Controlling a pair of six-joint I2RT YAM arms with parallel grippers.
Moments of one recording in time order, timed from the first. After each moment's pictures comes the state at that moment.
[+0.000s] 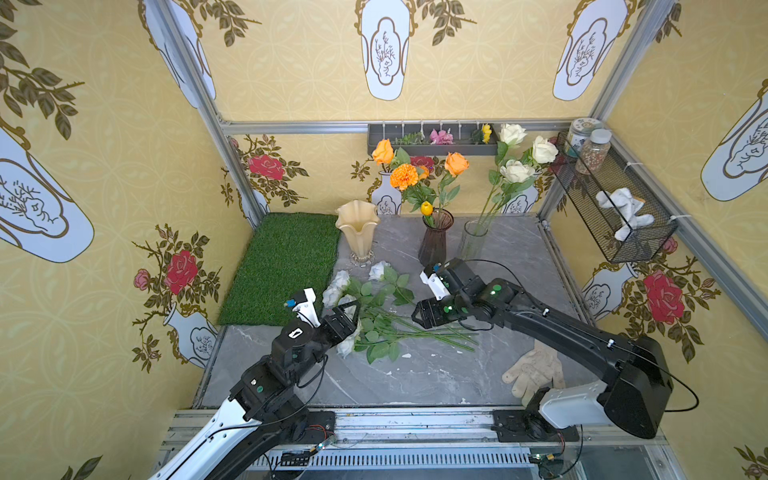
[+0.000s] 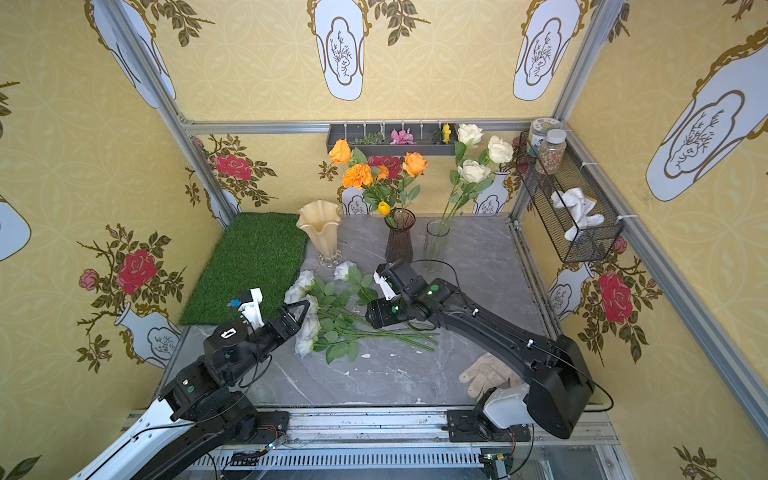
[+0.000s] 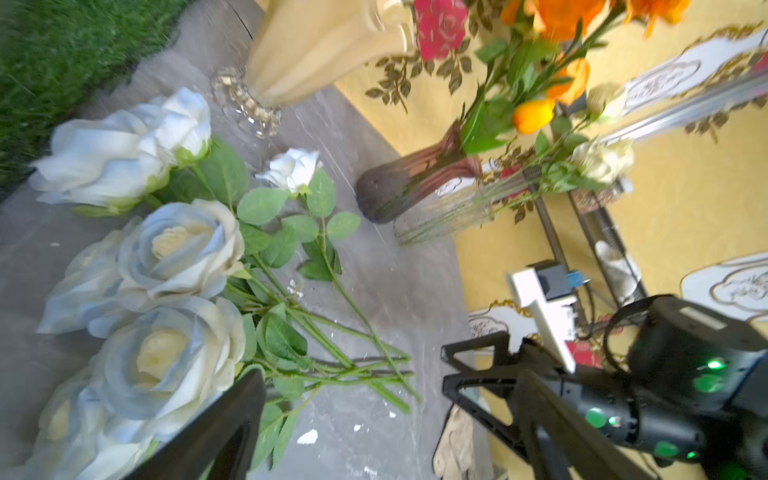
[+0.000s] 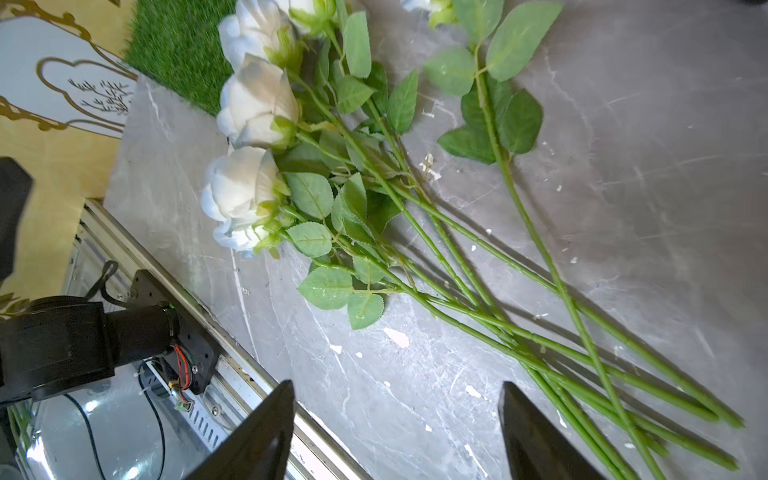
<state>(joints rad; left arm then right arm) -0.71 0.40 0.47 -0.38 -0.21 -1.09 0.75 1.43 1.12 -0.68 -0.22 0.41</state>
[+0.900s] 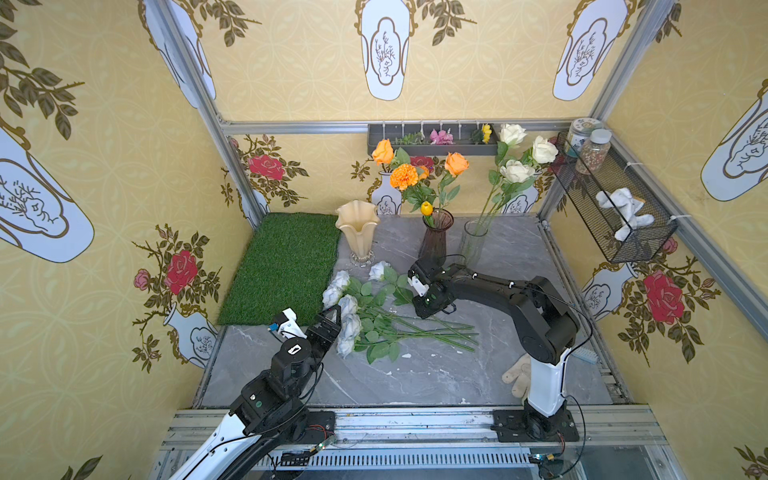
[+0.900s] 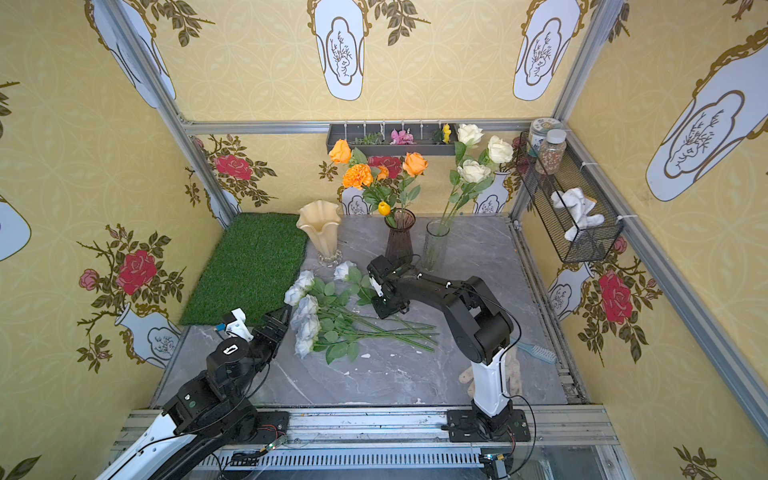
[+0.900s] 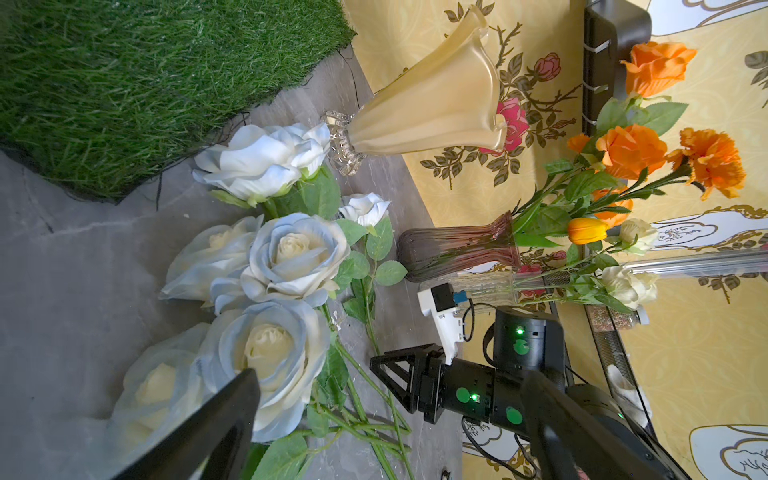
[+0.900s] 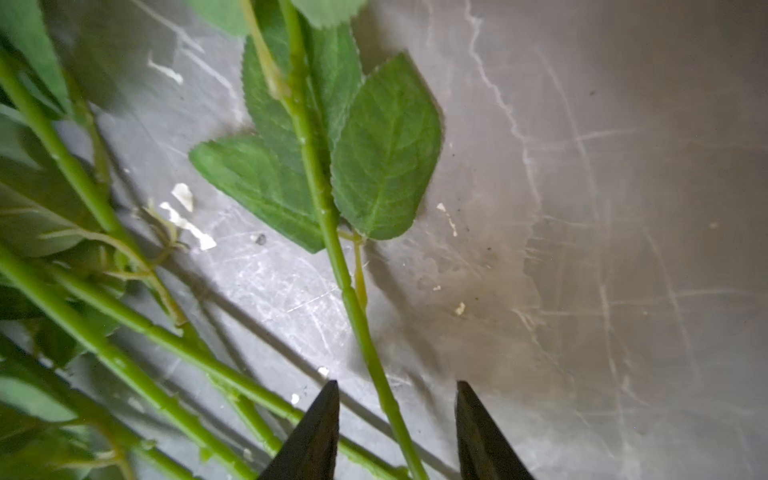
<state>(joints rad) -0.71 0.26 0.34 -0.42 -0.39 -1.32 0.66 1.96 1.31 -0.67 -0.06 0.13</state>
